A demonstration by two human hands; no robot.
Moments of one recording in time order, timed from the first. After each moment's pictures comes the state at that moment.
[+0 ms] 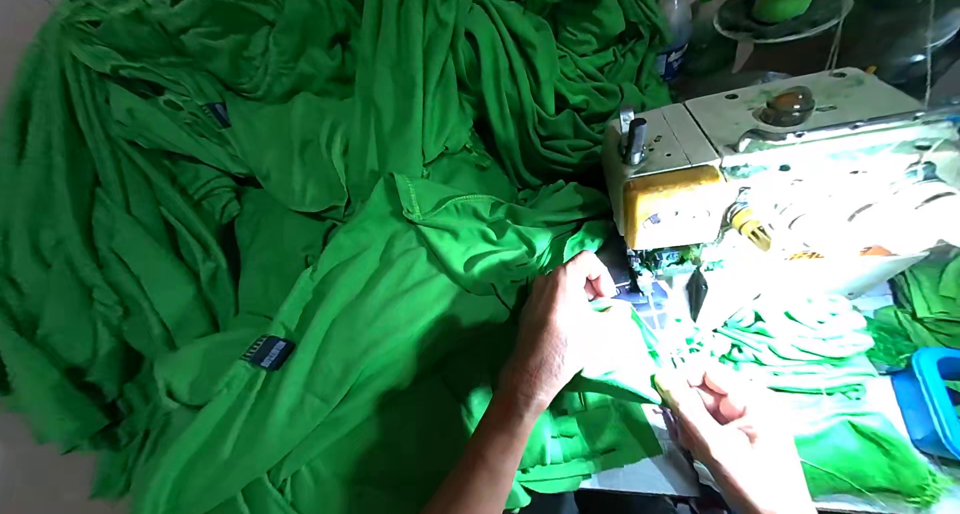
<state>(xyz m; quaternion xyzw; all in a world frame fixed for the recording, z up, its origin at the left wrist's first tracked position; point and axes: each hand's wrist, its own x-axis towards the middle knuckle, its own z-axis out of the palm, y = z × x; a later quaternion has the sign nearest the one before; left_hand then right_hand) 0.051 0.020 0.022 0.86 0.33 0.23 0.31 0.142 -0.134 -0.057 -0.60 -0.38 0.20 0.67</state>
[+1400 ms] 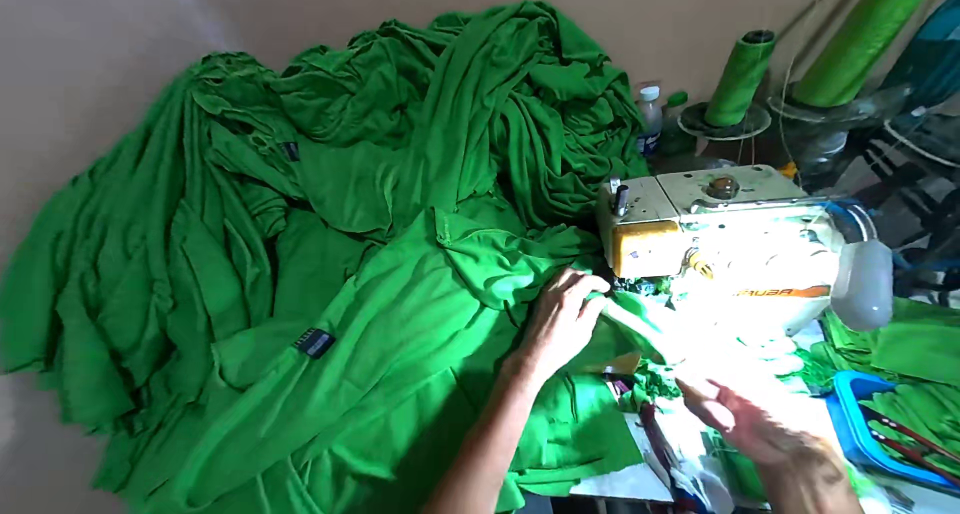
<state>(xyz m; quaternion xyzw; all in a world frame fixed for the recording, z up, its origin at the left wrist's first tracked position) 0.061 0.048 -0.007 0.89 0.17 0.34 0.23 0.196 -0.137 -0.017 -0.36 -0.30 0.54 0.70</state>
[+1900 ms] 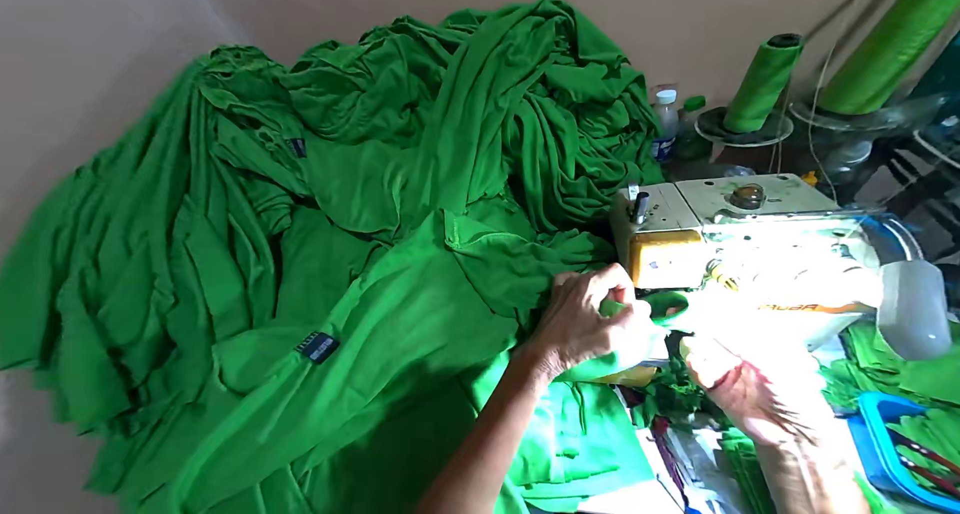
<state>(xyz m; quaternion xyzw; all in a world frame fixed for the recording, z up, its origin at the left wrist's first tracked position) 0.058 0.042 0.035 0.90 0.16 0.29 0.29 0.202 -0.111 -0.011 -0.31 -0.22 0.48 0.79</state>
